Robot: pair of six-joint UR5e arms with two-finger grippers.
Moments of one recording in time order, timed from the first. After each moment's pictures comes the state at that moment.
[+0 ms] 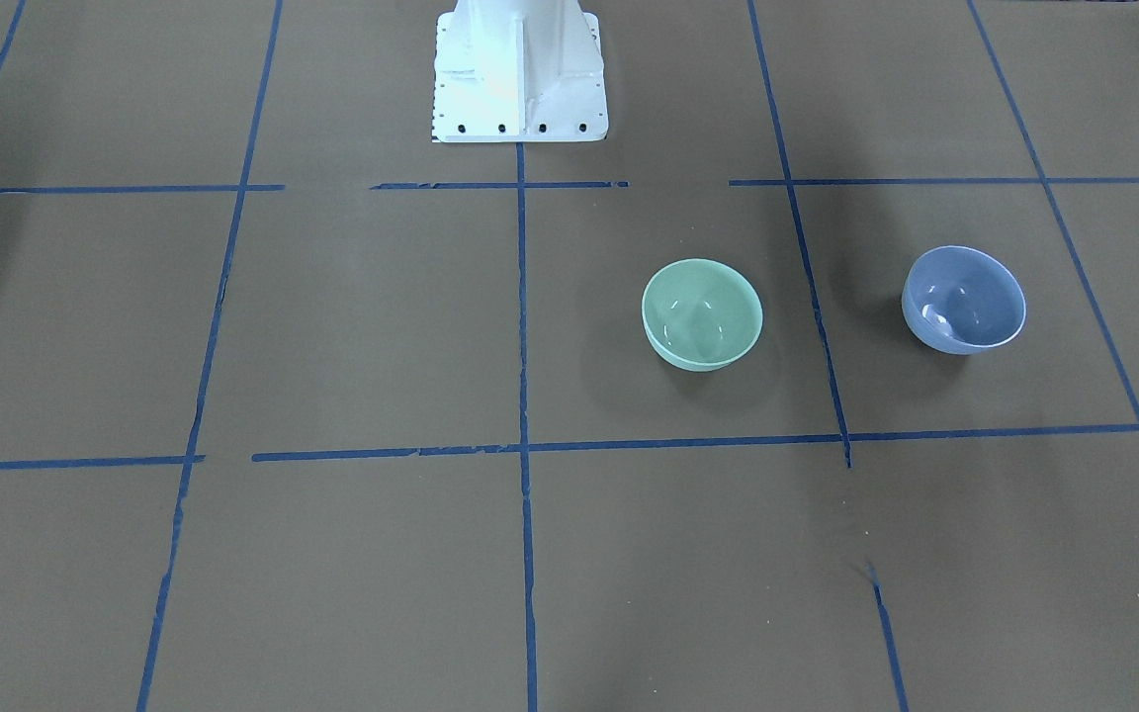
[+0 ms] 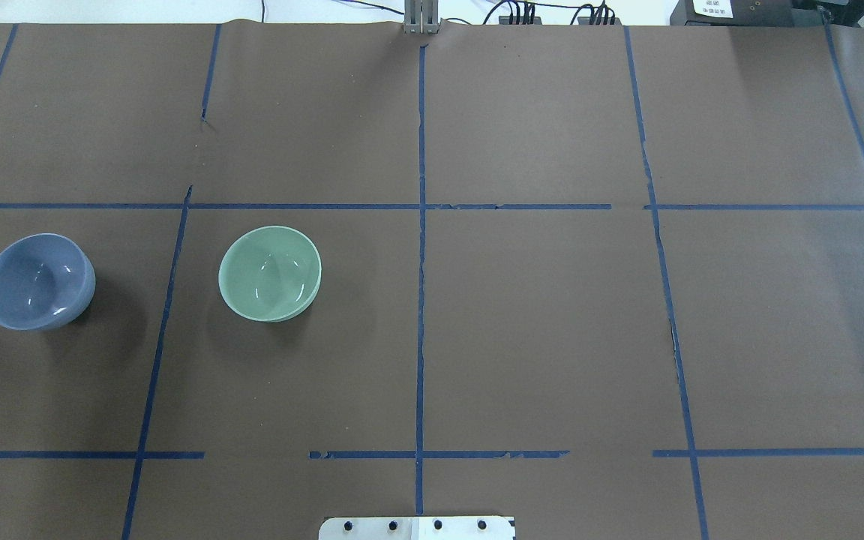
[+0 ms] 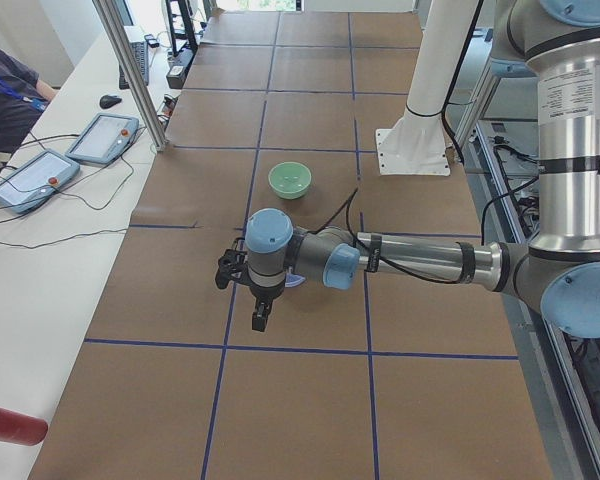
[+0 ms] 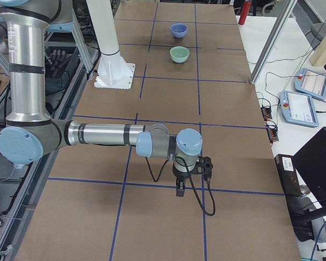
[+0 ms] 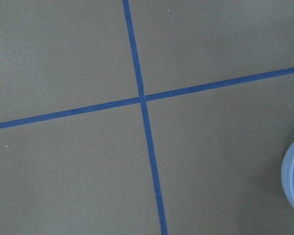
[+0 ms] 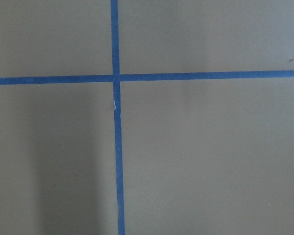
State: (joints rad) left arm -1.41 -1.45 -1.76 -1.83 -2.32 -0.22; right arm 1.58 -1.62 1.64 -1.63 2.28 0.02
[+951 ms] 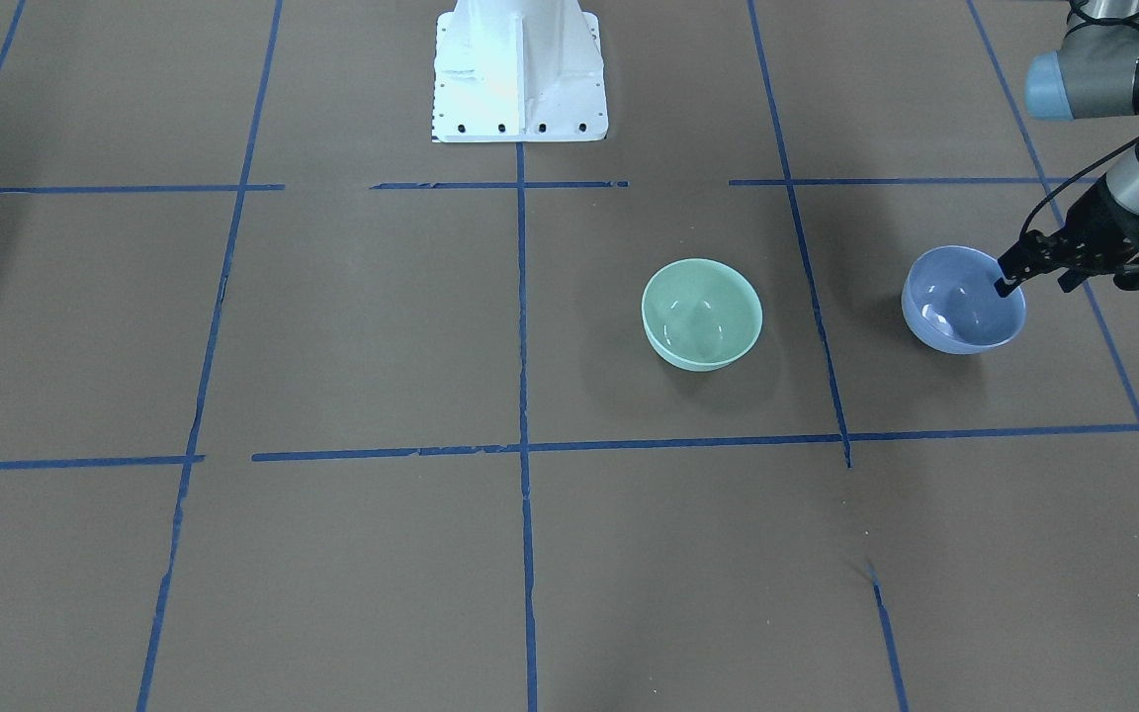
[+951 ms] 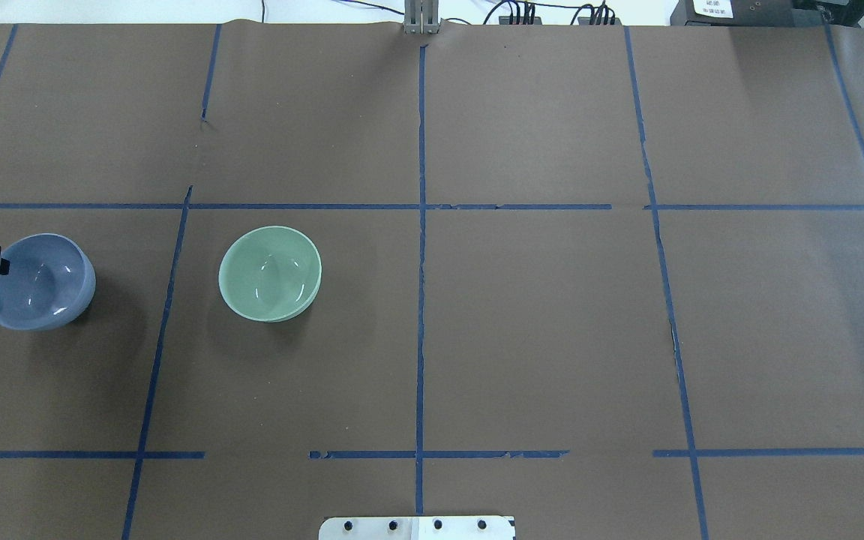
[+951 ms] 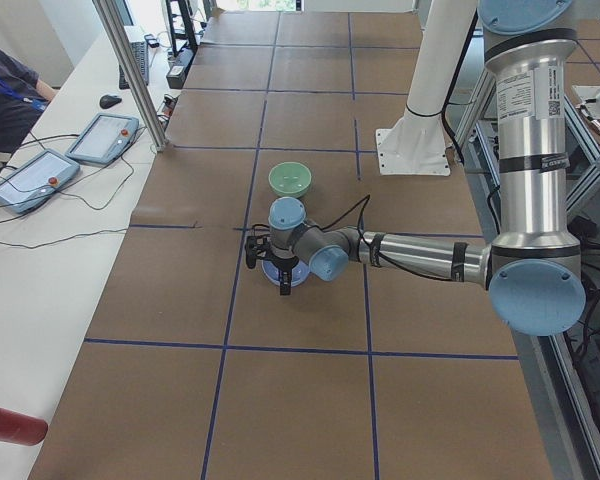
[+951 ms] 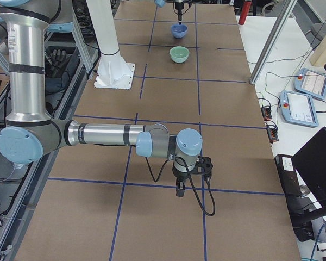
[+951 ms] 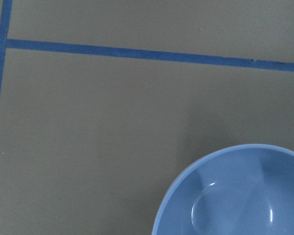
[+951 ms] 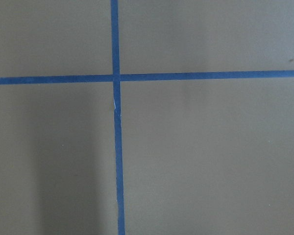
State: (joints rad) left arm -1.04 -1.45 -1.71 -2.13 -2.21 -0.84; right arm 1.58 -1.62 1.64 -1.63 2.28 0.02
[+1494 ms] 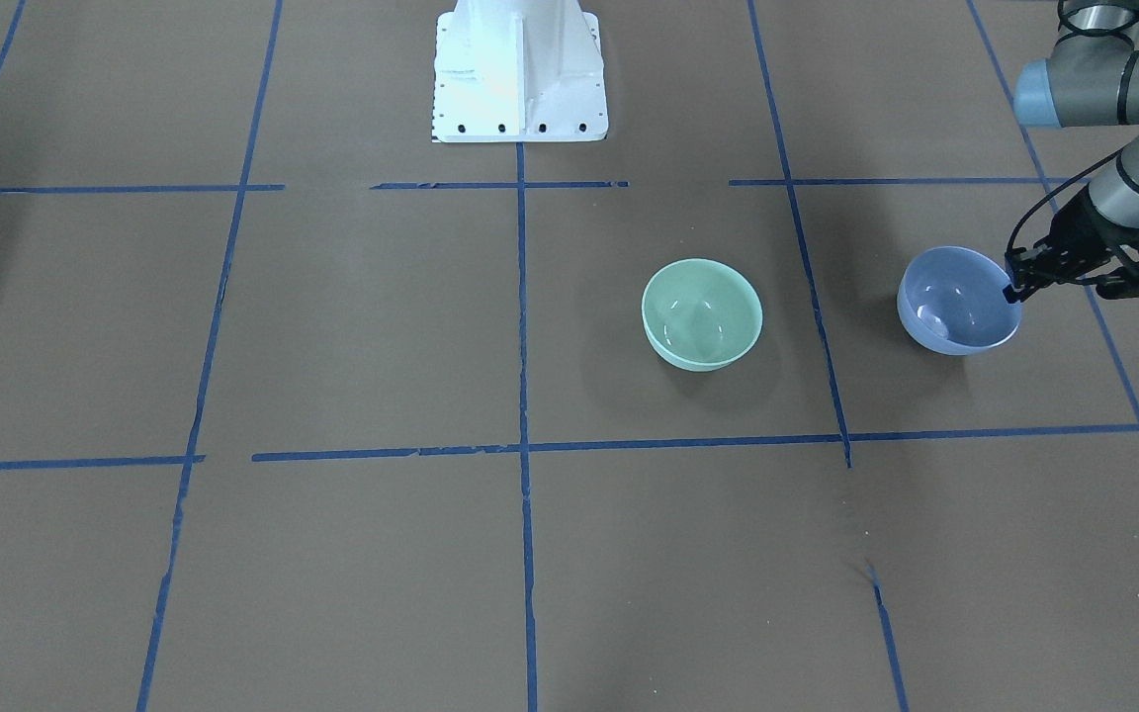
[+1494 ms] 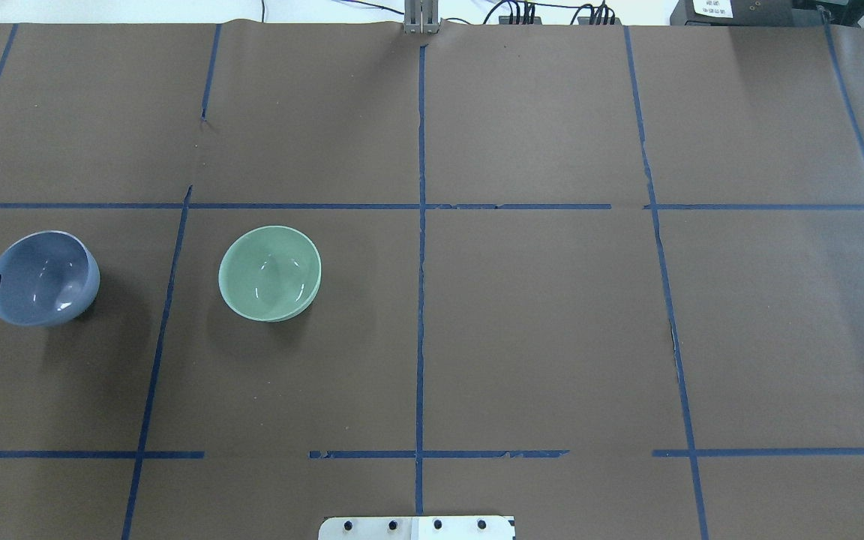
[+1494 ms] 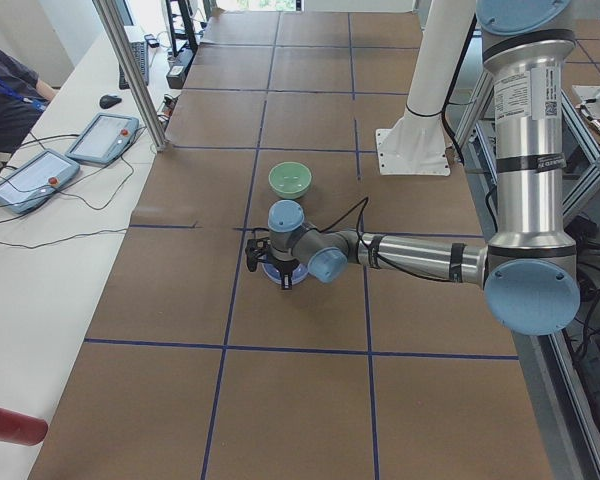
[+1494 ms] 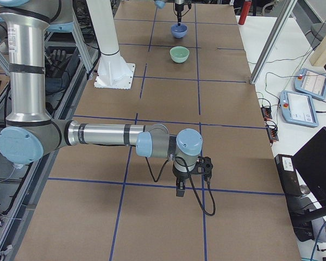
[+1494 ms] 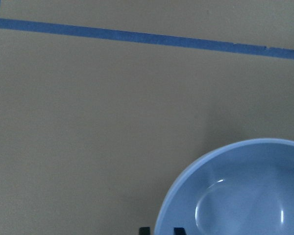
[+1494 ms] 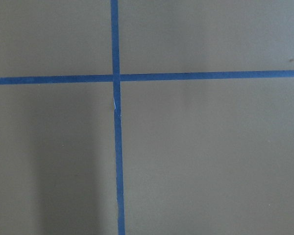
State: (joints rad) left arm -1.03 -1.46 -1.70 -2.12 -2.21 -0.85; right arm 1.58 -1.62 1.64 -1.63 2.28 0.02
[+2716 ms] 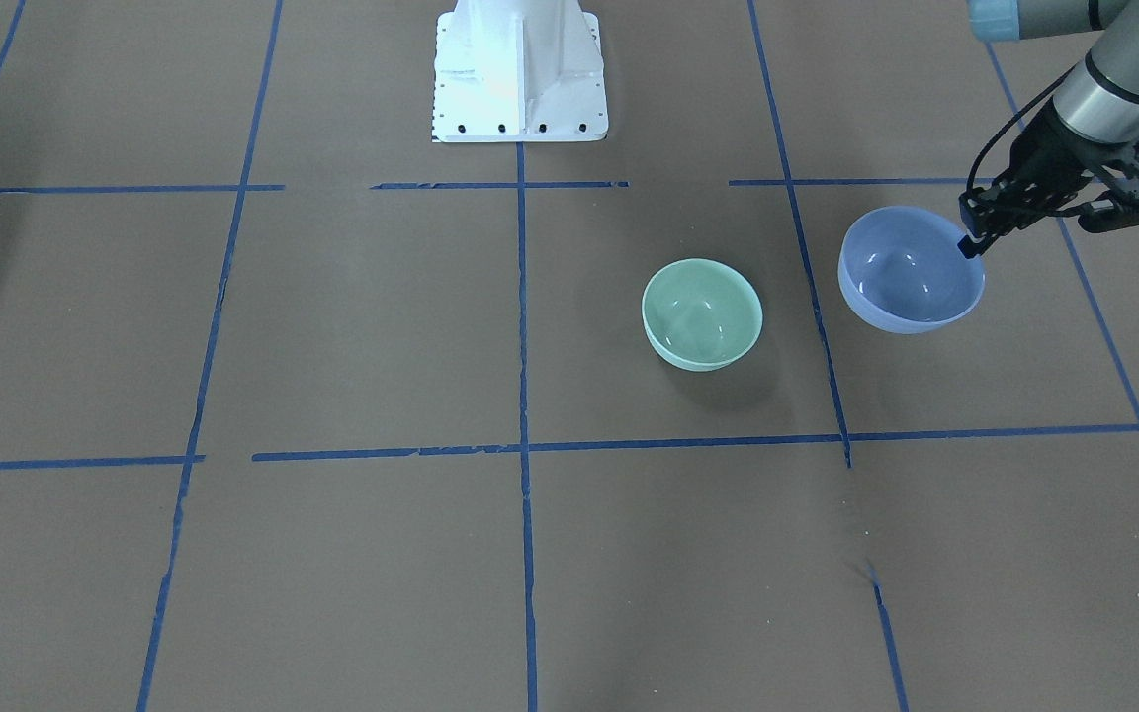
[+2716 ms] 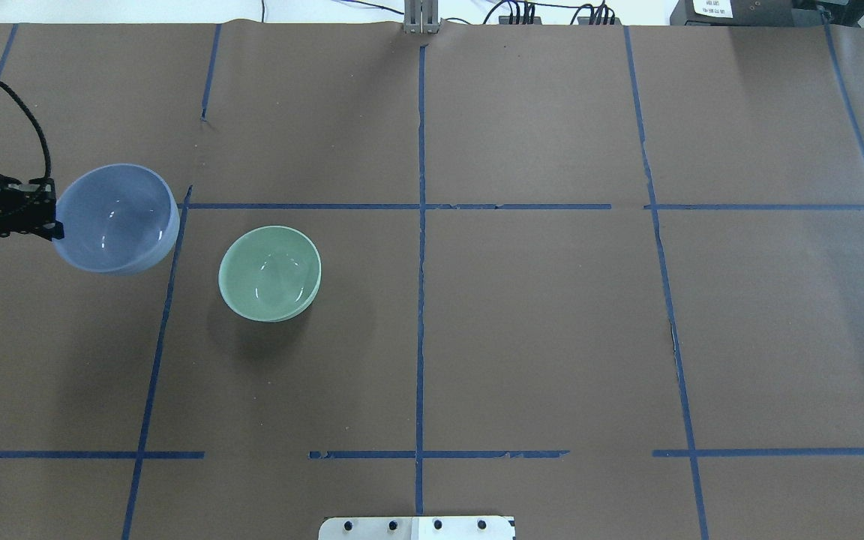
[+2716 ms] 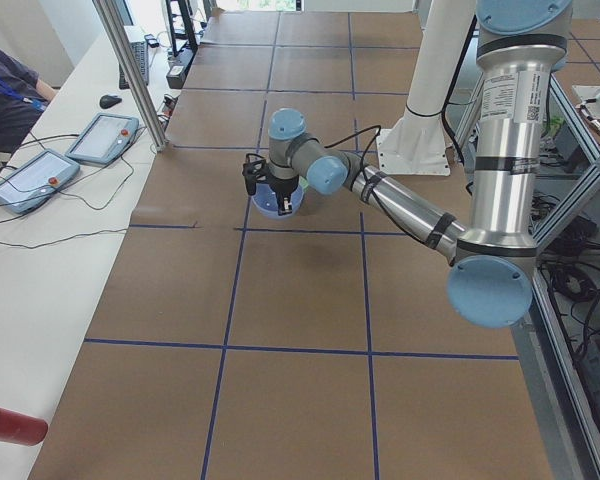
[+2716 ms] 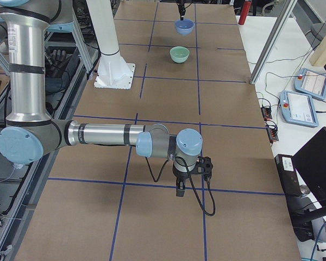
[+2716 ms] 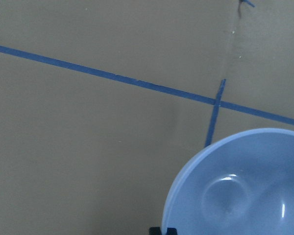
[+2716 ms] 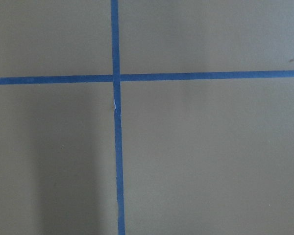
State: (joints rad) left arm -0.97 -1.69 -2.07 -1.63 -2.20 -1.17; right arm 1.58 -1.62 1.64 -1.63 2.28 0.02
